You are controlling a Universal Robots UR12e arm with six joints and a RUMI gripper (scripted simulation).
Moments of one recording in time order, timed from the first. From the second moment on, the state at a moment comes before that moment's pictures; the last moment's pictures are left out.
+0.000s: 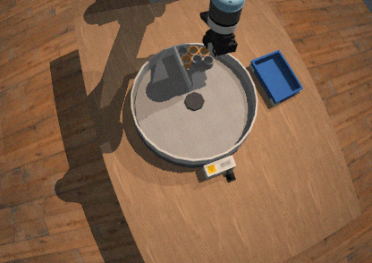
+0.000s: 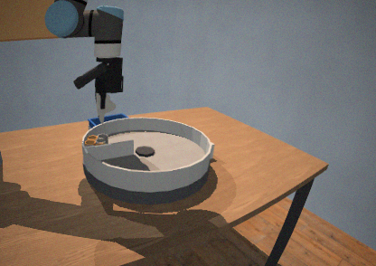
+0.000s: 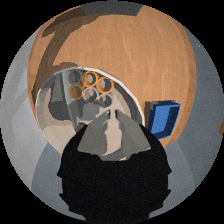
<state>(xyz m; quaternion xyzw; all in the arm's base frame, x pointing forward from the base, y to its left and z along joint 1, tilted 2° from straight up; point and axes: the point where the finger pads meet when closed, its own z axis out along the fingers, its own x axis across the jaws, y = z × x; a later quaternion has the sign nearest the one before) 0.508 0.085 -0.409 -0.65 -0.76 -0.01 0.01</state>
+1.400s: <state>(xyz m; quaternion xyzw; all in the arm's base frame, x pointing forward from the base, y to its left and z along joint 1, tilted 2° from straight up) 0.508 0.086 -0.432 -0.65 -0.76 -0.01 0.01</state>
